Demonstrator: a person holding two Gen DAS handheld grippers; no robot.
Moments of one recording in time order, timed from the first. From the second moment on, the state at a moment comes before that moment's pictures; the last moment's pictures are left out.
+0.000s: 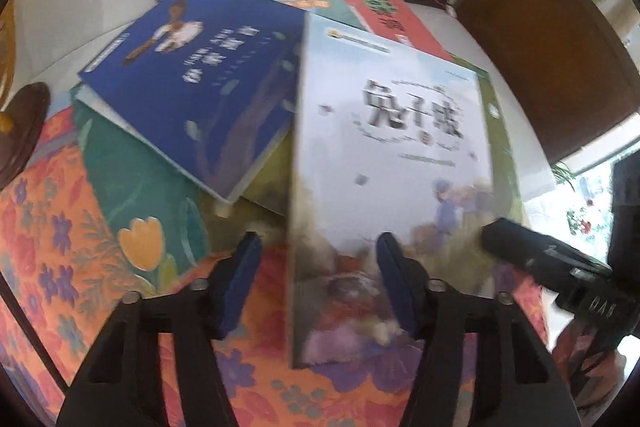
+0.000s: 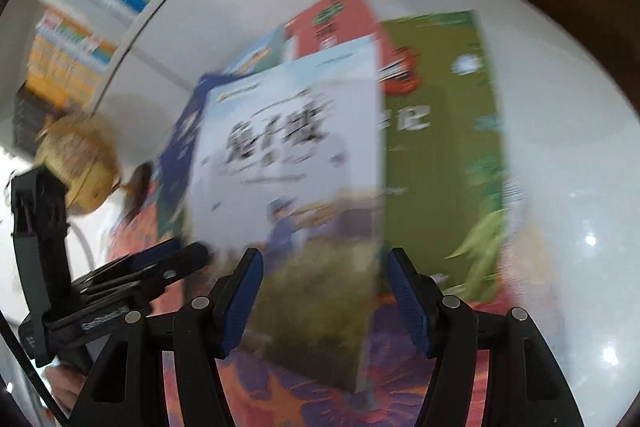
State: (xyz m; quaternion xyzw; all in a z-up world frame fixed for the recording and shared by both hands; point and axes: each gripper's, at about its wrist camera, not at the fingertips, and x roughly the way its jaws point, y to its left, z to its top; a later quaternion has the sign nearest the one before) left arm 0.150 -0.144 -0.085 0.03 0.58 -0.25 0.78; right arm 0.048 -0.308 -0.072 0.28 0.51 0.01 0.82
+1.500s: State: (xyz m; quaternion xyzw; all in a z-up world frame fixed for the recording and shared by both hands) left arm 0.099 0.018 -0.108 -0.08 0.62 -0.21 0.75; right arm 0.061 -0.217 -0.123 0.29 0.56 0.24 0.74
